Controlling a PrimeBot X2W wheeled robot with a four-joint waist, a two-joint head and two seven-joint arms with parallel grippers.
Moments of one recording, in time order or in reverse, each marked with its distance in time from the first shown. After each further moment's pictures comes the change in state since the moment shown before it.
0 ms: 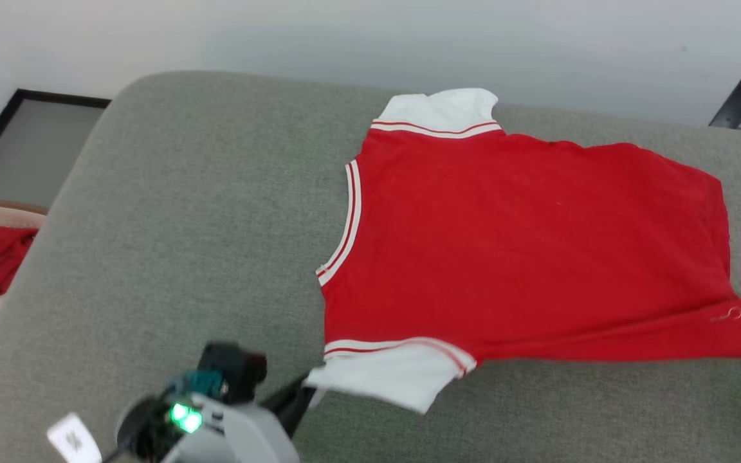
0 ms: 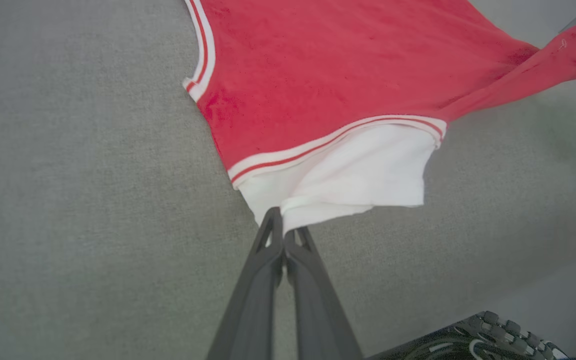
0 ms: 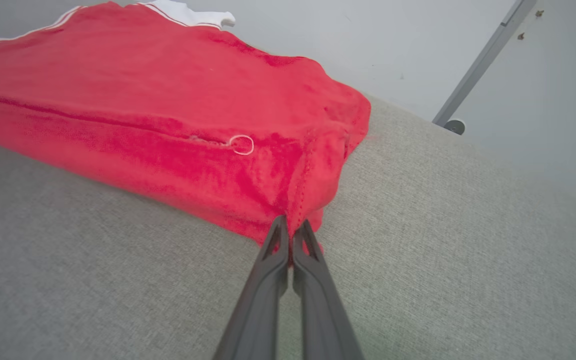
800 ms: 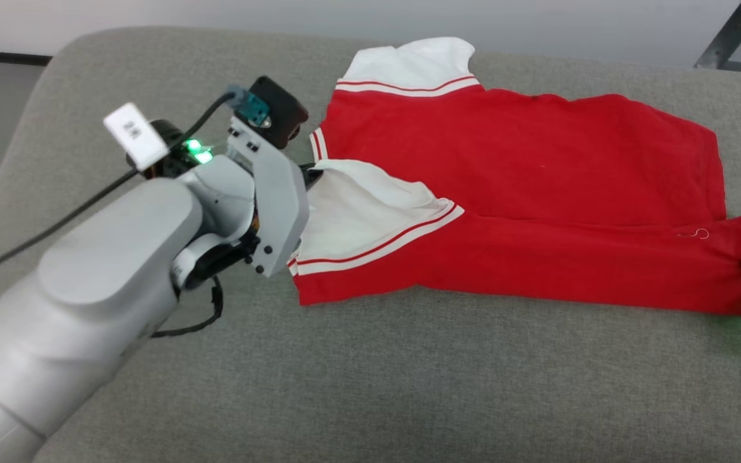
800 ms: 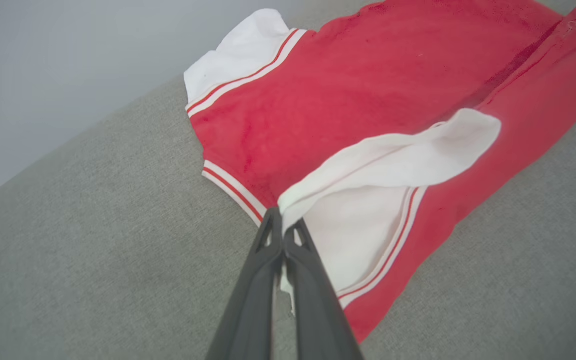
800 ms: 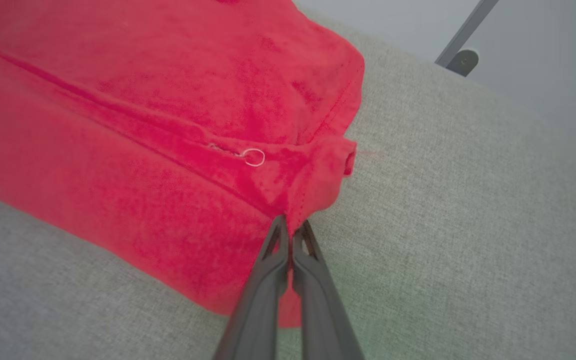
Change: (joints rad) left arm -0.692 -0.244 -0.031 0.683 0.077 -0.557 0.284; right arm -0.372 0.109 0.039 0.083 -0.013 0.000 0.430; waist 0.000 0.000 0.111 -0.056
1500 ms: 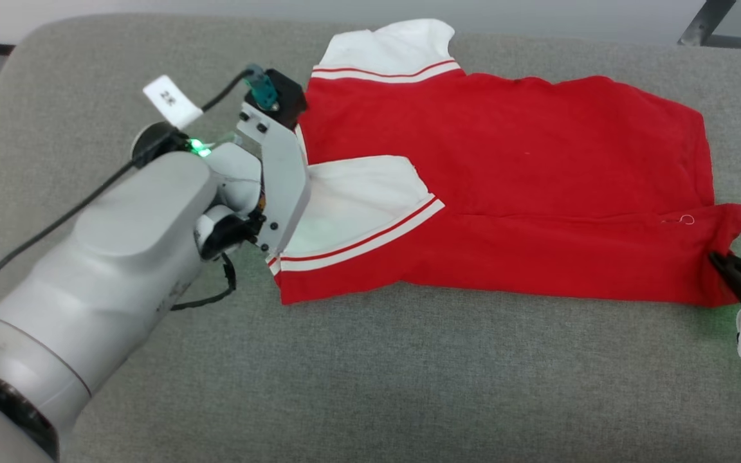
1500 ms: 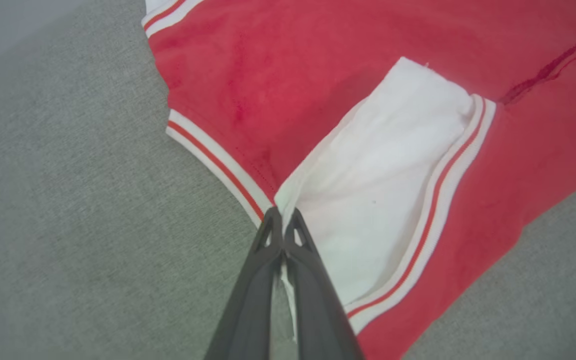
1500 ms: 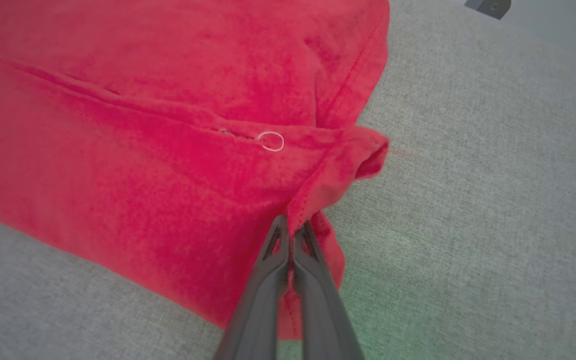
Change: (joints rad) left arm -0.113 -0.162 -0.122 0.391 -0.111 -0.077 0.048; right arm -0.079 0.078 0.015 0.033 0.019 0.000 0.120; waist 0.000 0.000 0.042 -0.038
